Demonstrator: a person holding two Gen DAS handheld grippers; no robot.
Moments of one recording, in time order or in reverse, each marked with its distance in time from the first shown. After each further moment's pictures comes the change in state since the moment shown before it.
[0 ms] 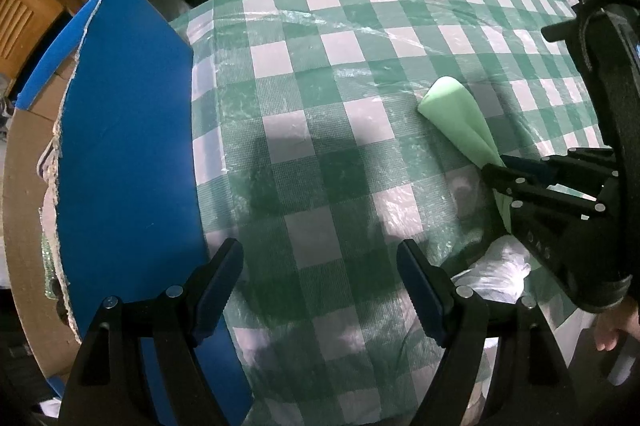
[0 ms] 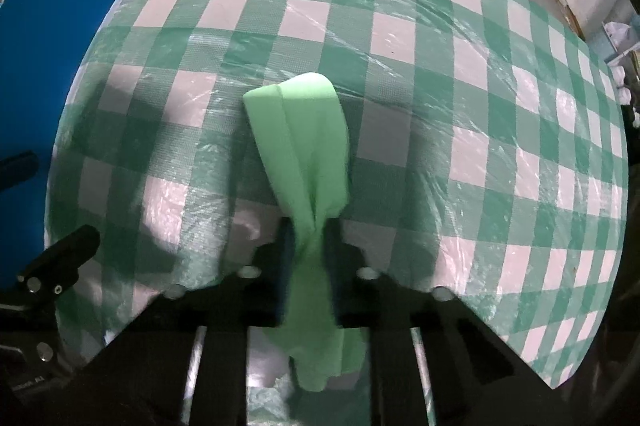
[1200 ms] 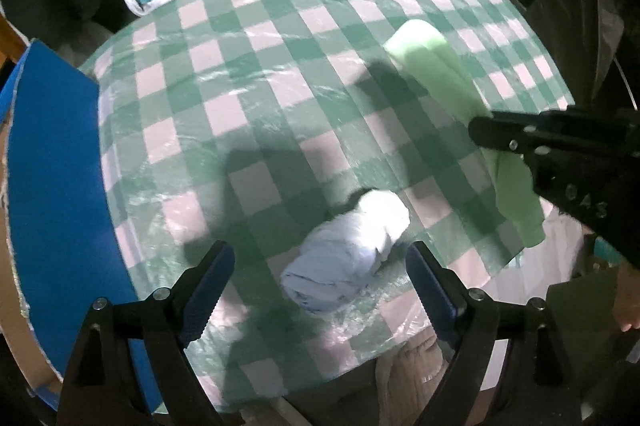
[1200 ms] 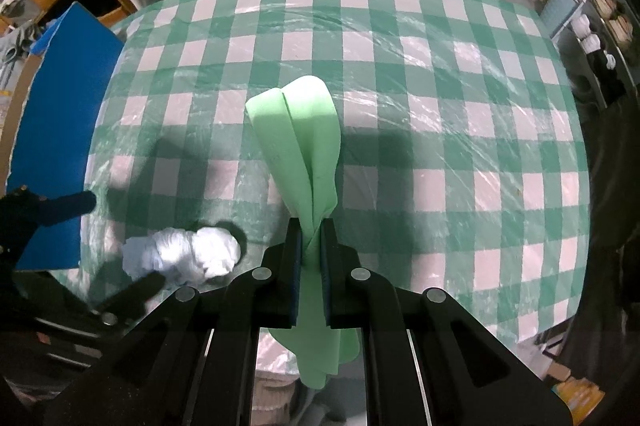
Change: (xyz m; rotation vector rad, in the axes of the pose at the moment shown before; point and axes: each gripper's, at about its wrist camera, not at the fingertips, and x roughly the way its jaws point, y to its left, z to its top) left arm -0.022 -0.076 -0.023 0.180 0.005 -0.161; right arm -0.085 -0.073 -0.063 0.157 -0.086 0.041
